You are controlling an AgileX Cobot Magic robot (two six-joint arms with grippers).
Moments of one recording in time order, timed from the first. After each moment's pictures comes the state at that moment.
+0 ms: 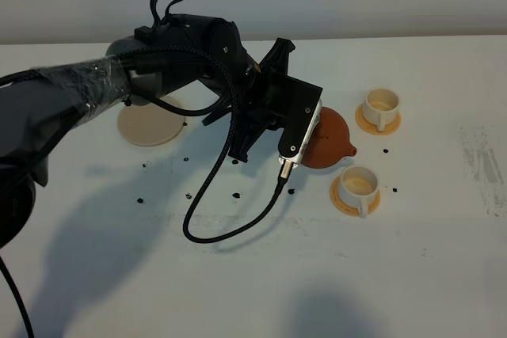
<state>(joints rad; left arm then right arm) -0.59 2.19 -1.72 -0.23 0.58 1.69 -0.11 0.00 -0.52 -0.03 1.11 0.02</state>
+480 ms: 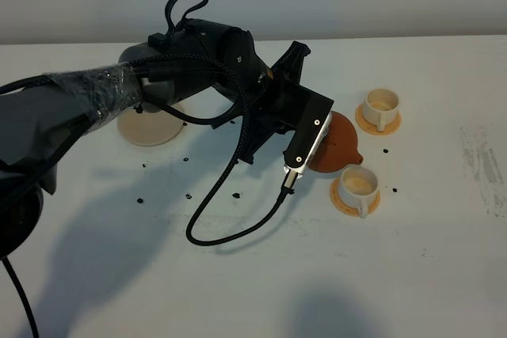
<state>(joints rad) -0.63 2.19 -1.72 -0.18 0.55 1.72 -0.11 0.00 -0.52 -0.03 1.11 0.02</state>
